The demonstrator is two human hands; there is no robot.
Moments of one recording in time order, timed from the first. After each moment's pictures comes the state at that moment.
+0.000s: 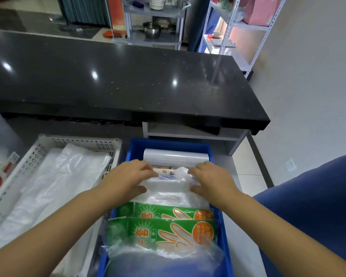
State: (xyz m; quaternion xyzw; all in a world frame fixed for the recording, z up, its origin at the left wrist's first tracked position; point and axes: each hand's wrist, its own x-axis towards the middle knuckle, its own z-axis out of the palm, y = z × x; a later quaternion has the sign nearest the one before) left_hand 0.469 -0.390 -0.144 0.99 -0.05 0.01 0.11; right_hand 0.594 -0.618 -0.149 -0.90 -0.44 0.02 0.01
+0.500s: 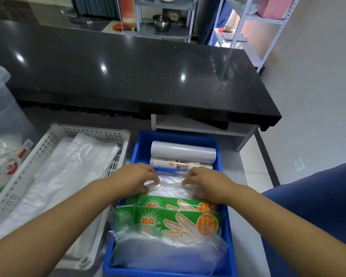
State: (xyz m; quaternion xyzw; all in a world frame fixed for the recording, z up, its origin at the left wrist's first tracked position) left_hand 0.467 -0.386 -0.163 0.98 -0.05 -0.13 0.14; right_hand 0.594 -0.615 -0.160 -0.82 -0.53 0.19 0.02
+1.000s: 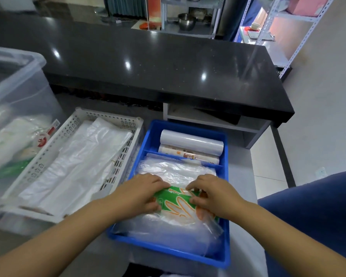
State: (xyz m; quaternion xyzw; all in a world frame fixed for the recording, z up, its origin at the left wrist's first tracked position) left_hand 0.398 -0.452 -0.158 0.99 -0.01 -0.07 0.16; right_hand 0.549 -0.648 -0.157 -0.82 -0.53 0.19 0.12
